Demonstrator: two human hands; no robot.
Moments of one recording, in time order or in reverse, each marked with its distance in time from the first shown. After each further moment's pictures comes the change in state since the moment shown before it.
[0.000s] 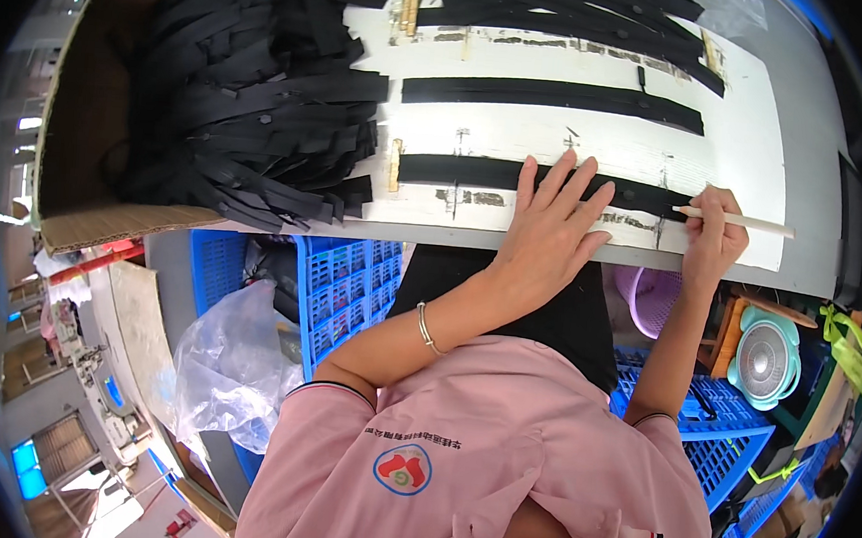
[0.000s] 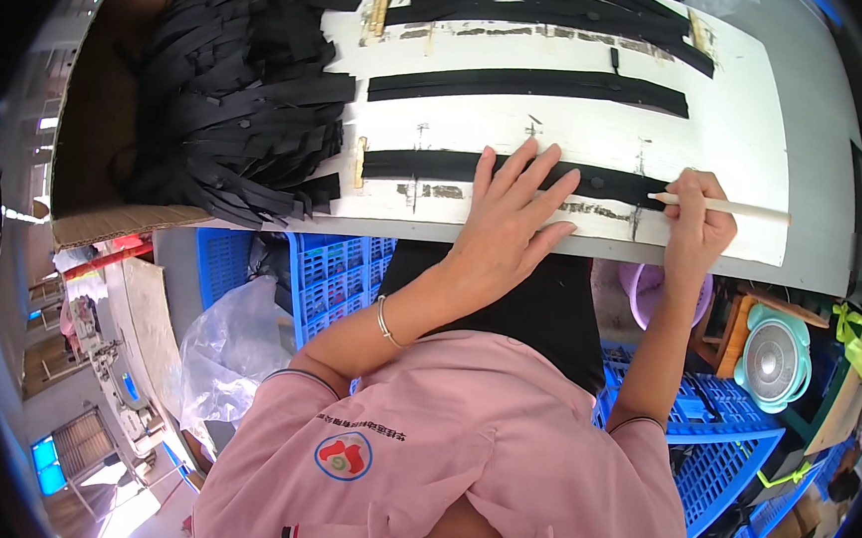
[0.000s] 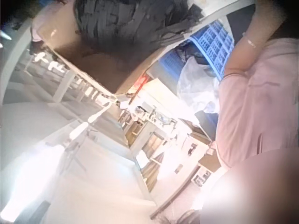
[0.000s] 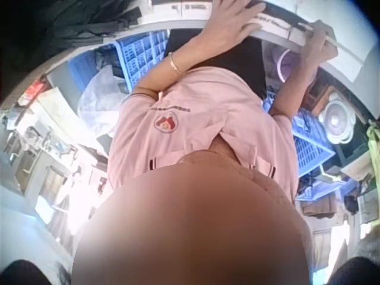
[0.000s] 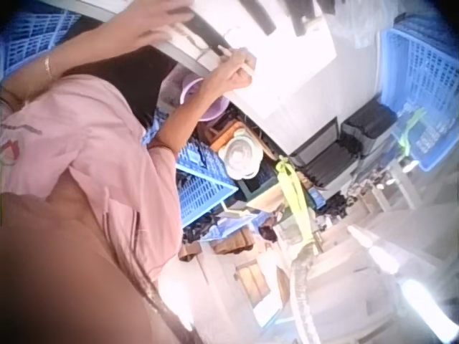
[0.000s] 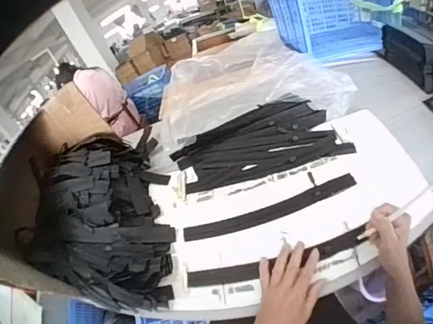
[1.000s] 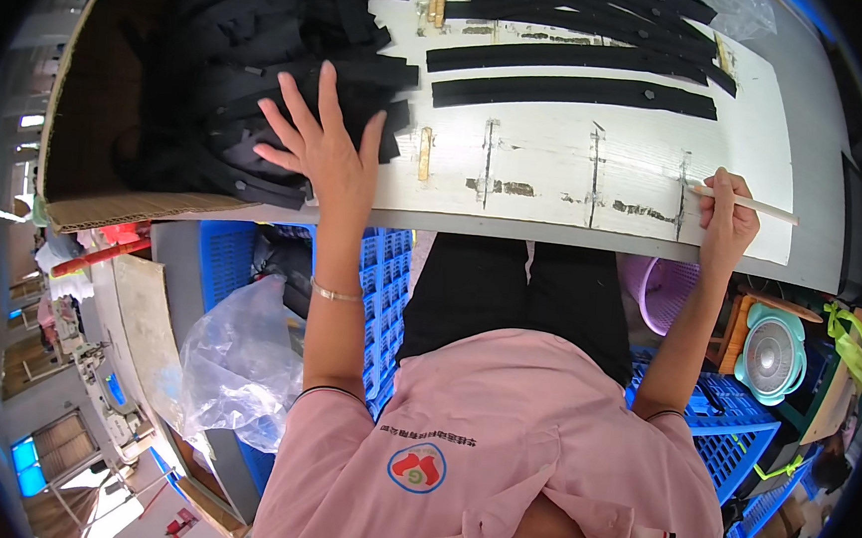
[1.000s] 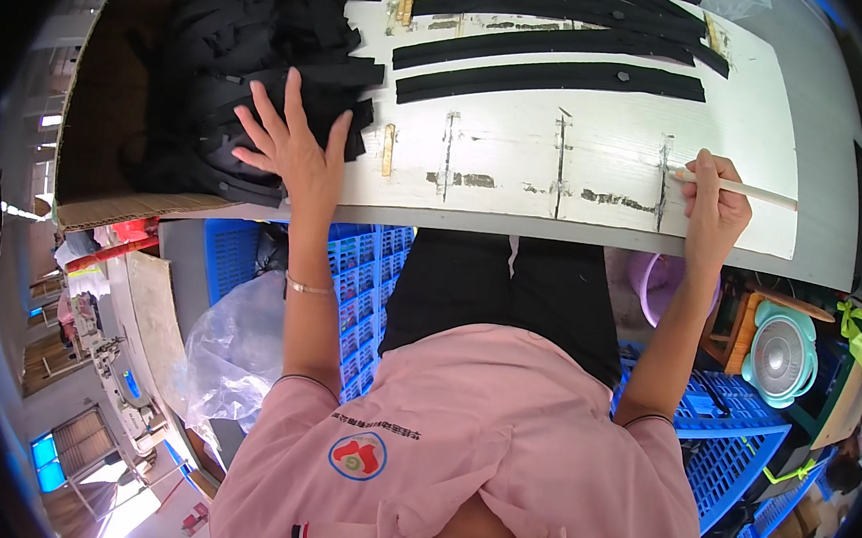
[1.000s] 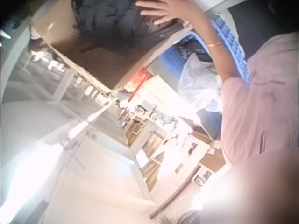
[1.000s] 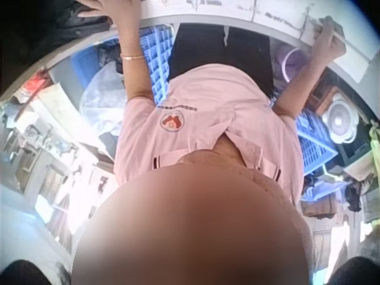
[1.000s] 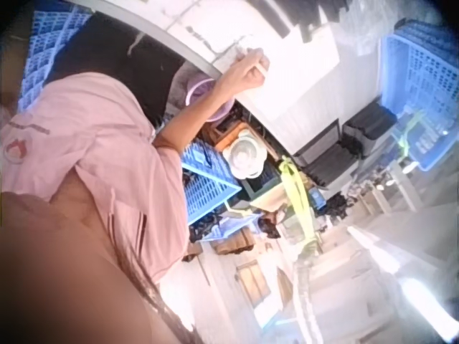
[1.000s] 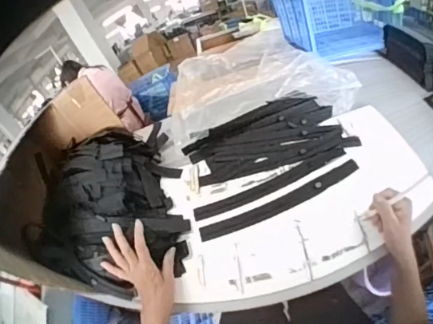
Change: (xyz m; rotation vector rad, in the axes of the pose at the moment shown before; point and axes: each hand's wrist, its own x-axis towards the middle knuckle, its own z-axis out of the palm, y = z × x) left_hand -0.045 -0.148 -0.148 0.699 0.448 -0.383; right_hand 0.004 -0.005 0.016 -0.069 0.004 0.000
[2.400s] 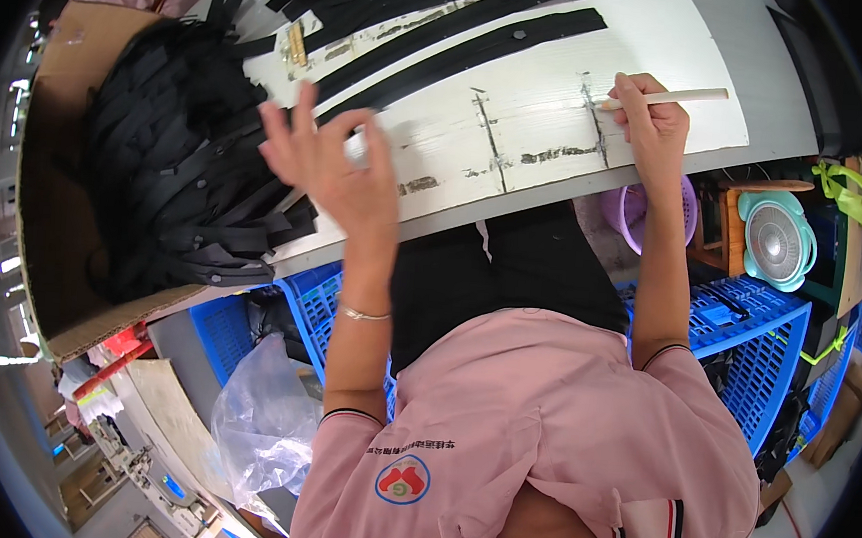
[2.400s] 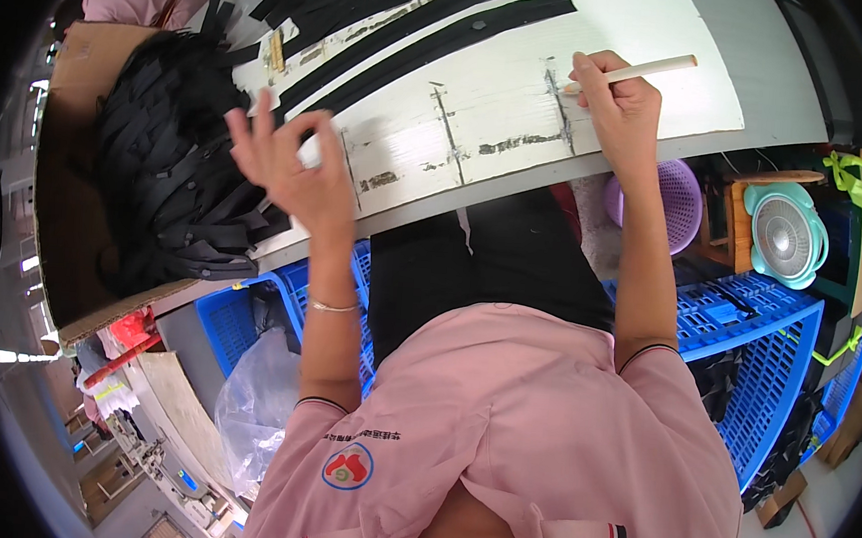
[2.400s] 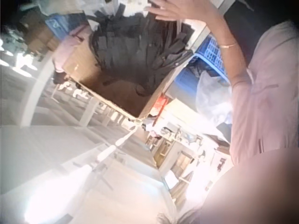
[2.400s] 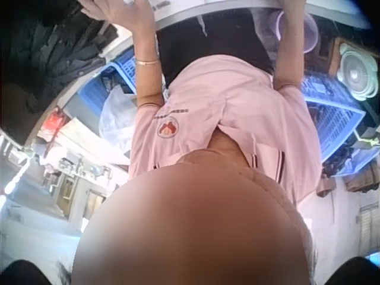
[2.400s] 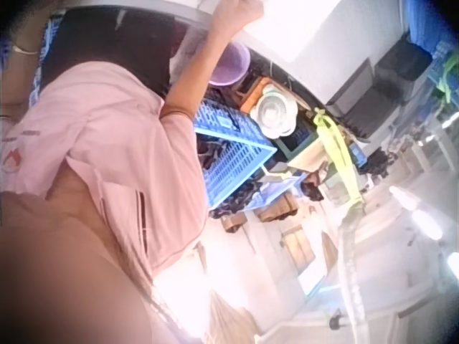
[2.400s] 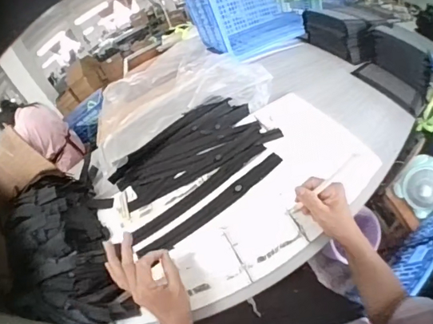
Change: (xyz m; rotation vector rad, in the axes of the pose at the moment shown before) left_hand -0.001 0.125 0.018 -0.374 0.173 0.188; right_hand -0.001 -0.006 0.000 0.028 -0.013 0.010
